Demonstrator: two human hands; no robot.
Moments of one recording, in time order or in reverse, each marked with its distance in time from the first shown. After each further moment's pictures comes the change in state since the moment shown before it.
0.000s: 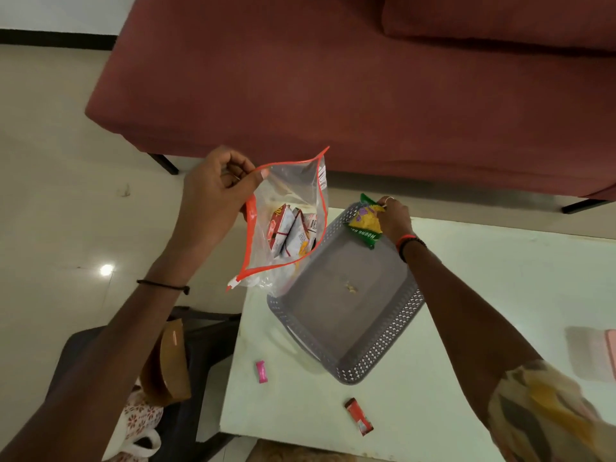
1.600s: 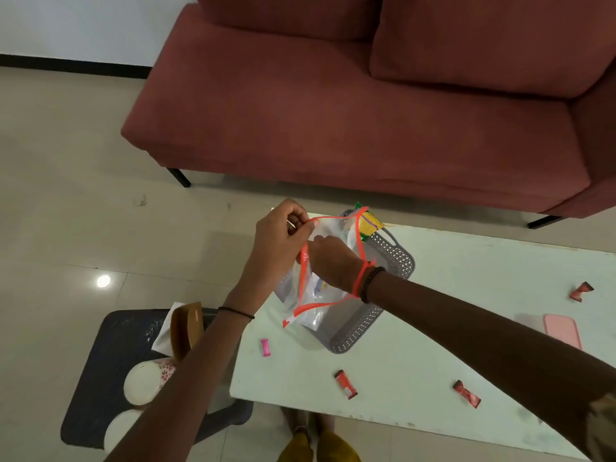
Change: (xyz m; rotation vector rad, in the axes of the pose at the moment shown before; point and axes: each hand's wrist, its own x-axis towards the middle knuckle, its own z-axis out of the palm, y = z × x) left_hand -0.098 0.067 0.012 0.044 -0.070 0.000; right_hand -0.240 -0.129 -0.070 -0.986 -0.278 -0.908
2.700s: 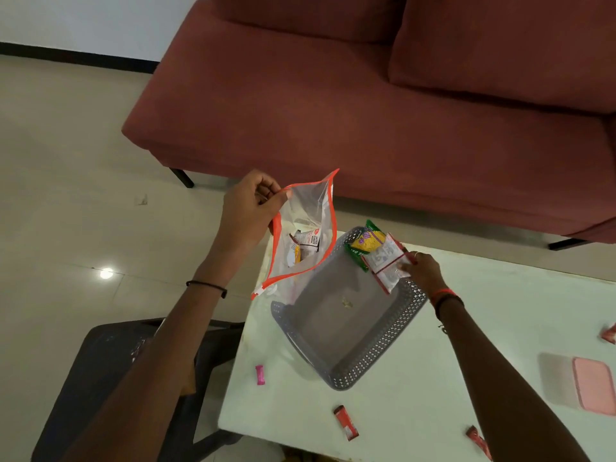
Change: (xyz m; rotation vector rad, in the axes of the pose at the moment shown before) left_hand 0.089 -0.024 -0.024 -0.075 0.101 -0.098; right_hand 0.014 0.168 0.164 1.107 0.136 0.921
